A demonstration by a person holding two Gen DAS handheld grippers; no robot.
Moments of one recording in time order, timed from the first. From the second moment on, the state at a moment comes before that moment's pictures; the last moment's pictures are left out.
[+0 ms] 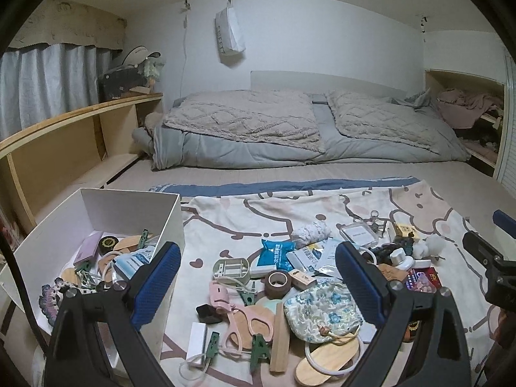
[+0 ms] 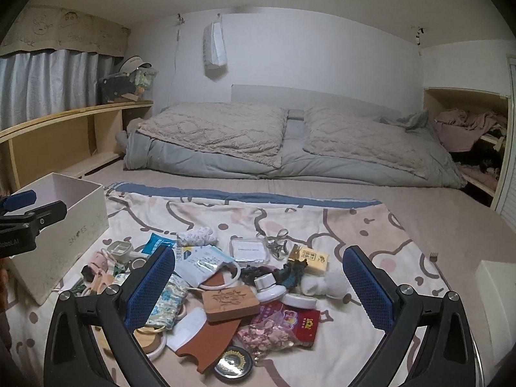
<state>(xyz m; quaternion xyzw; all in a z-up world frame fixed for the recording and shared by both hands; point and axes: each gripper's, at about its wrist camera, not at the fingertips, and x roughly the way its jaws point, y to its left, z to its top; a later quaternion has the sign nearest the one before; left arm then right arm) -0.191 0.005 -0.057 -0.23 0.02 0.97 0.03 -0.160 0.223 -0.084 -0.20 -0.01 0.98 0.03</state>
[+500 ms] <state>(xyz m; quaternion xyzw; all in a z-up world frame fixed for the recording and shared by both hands) -0.176 0.019 -0.058 -0.18 0.04 0.98 0.02 -0.160 0.235 -0.102 -0.21 0.00 0.98 0.02</state>
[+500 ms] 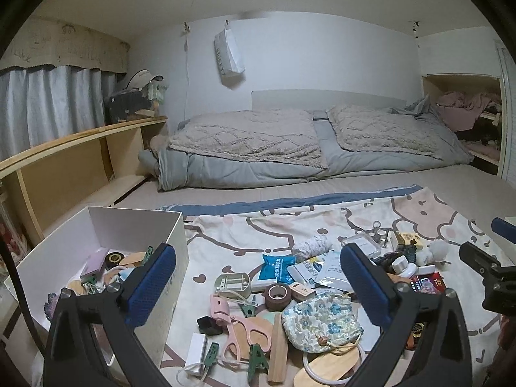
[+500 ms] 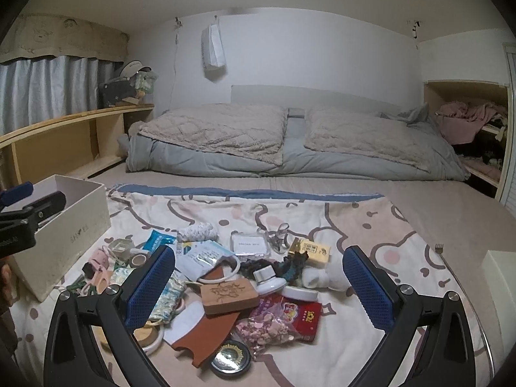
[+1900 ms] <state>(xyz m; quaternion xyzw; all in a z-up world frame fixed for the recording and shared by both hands) -0.146 0.002 -0.151 -0.38 -0.01 0.93 0.00 -0.201 0.274 -0.202 -0.42 -0.01 0.90 0.08</state>
